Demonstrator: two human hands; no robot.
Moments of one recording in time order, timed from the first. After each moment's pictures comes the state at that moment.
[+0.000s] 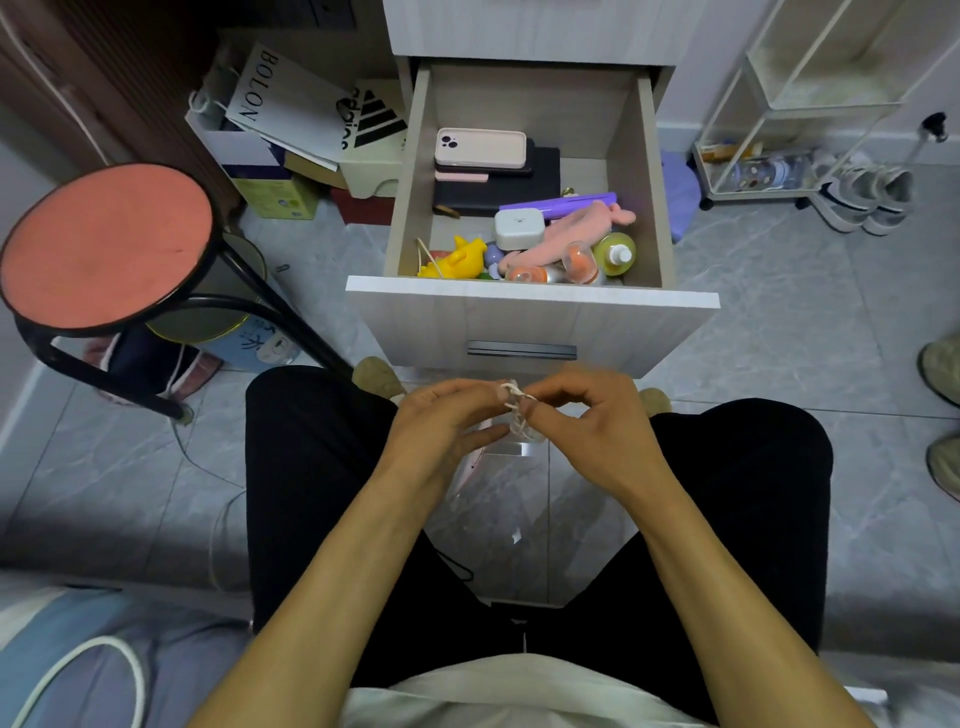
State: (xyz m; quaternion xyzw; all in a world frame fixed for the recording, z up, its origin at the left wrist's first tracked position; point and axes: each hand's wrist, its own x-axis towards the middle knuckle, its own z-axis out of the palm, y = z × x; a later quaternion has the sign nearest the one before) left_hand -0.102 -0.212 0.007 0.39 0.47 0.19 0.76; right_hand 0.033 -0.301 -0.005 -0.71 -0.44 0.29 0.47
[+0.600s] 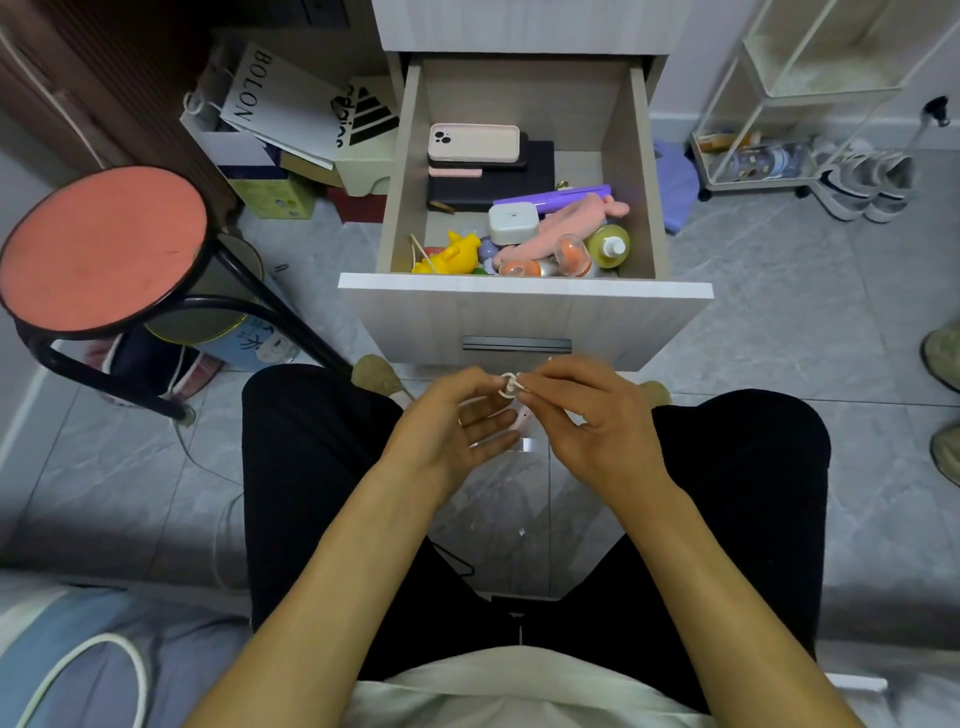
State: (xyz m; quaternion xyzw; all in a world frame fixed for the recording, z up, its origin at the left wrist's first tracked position) left_hand -0.089 -0.214 0.008 0.26 0.52 0.12 0.81; right_hand 0.037 -0.309 -0.025 -0.68 -0.59 0.03 0.43
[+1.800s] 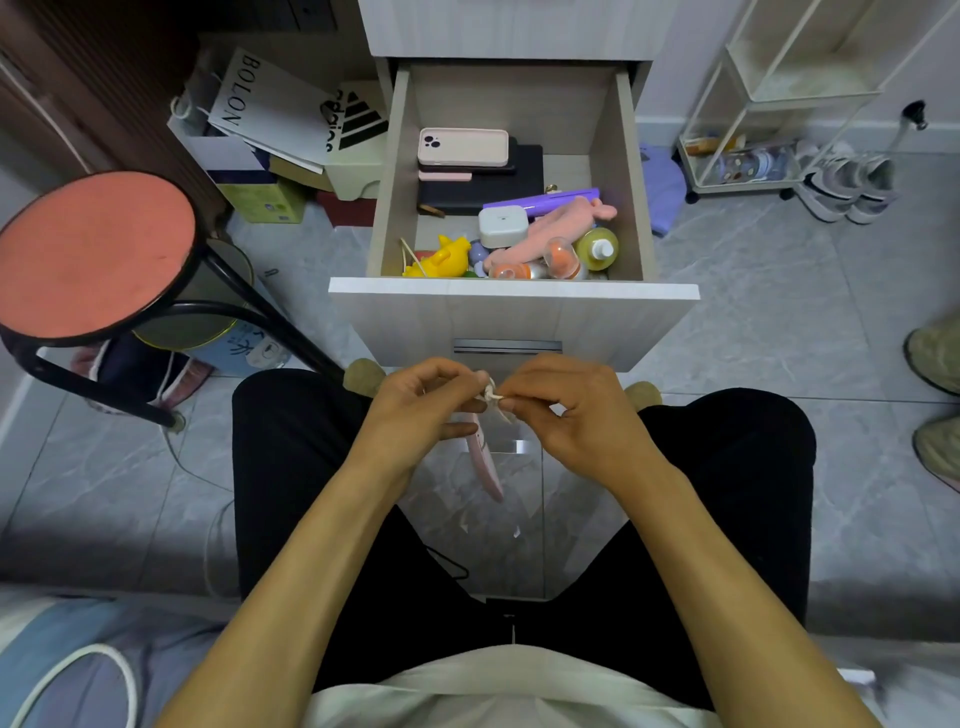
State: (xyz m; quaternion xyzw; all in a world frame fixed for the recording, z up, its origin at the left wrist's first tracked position) left_hand -0.105 -0.201 0.004 0.51 0.48 0.16 0.70; right_hand 0.047 -0.297 -0.014 -0.64 -0.63 0.15 0.40
